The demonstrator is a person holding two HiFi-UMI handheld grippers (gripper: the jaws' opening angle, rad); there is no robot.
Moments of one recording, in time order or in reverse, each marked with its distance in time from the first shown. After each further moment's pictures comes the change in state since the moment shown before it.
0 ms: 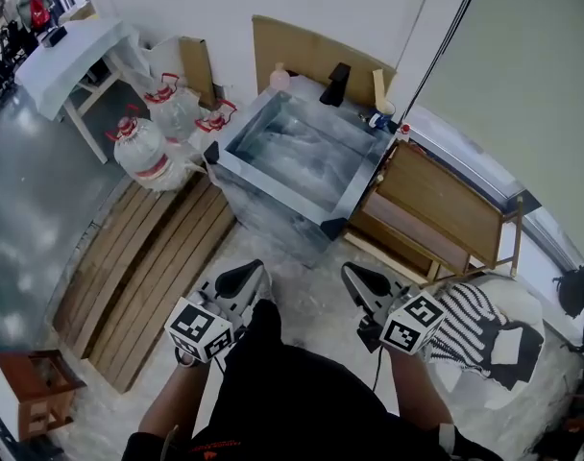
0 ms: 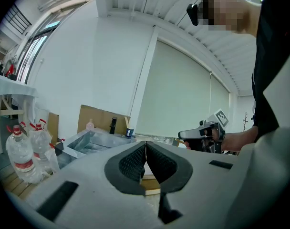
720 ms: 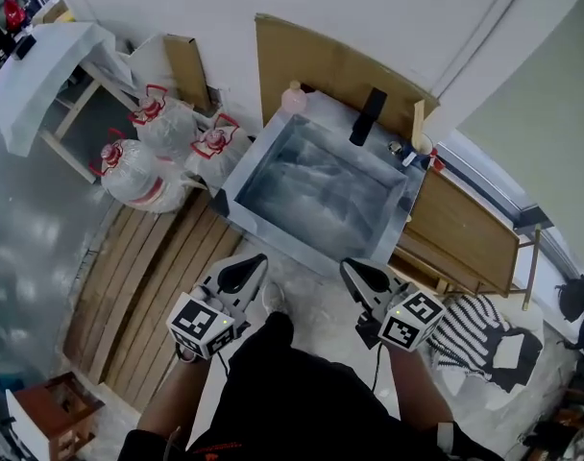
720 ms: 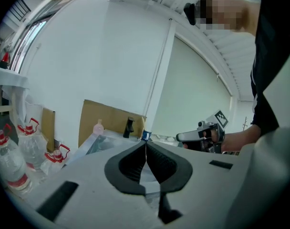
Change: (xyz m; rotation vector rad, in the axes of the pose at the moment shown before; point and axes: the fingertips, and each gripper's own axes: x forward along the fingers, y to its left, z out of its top) left arm 0.117 0.211 0.044 -0.050 0.070 -0.058; right arm 0.205 -0.115 0.065 0.084 0.050 -0.061
